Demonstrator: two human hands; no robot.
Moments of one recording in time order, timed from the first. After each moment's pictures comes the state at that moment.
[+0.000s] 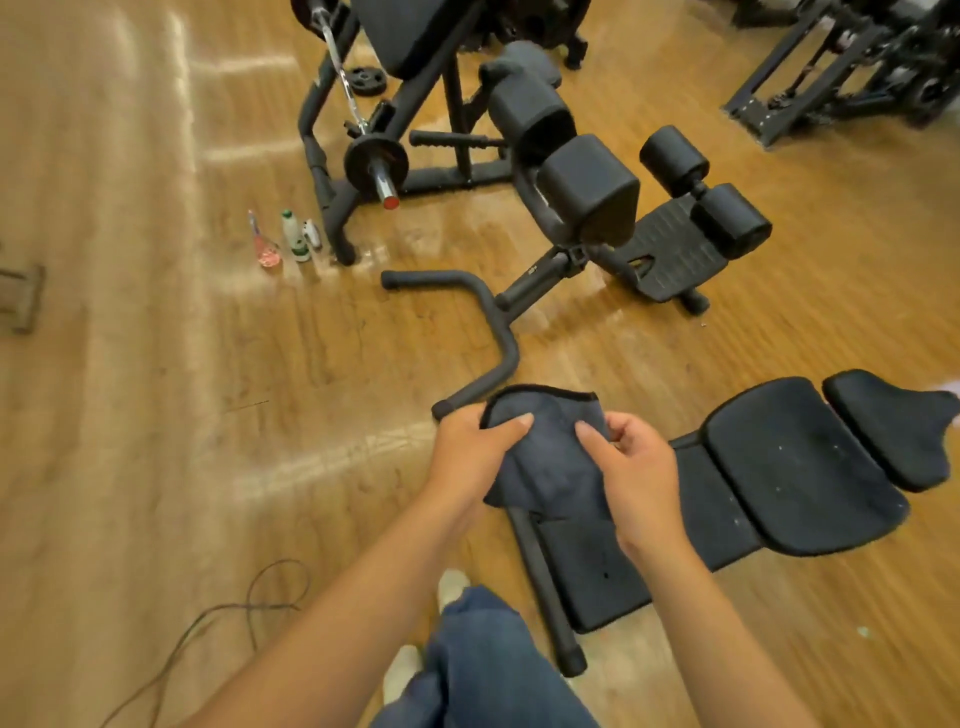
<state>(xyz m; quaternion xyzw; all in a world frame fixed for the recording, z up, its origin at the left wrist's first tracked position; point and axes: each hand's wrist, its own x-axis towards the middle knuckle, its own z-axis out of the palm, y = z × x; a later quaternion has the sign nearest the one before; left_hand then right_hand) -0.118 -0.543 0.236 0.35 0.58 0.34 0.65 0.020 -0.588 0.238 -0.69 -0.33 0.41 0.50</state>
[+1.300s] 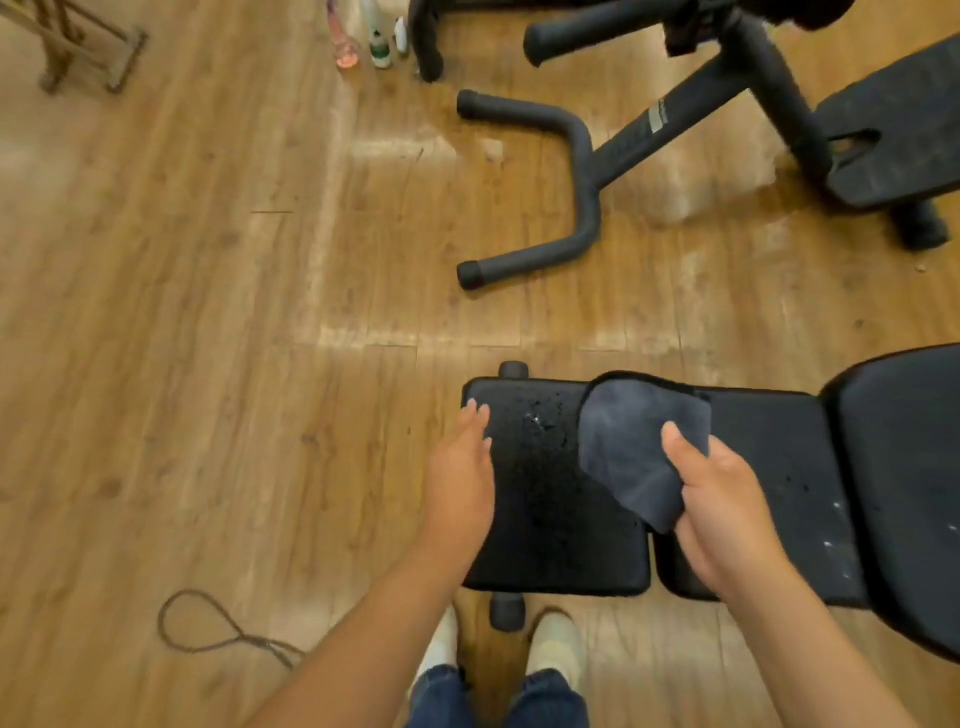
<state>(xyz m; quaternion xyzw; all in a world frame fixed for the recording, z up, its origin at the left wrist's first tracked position) 0.094 -0.652 -0.125 0.46 0.78 0.27 0.34 0.281 -0.612 -0.069 -0.65 -0.25 0.62 0.36</state>
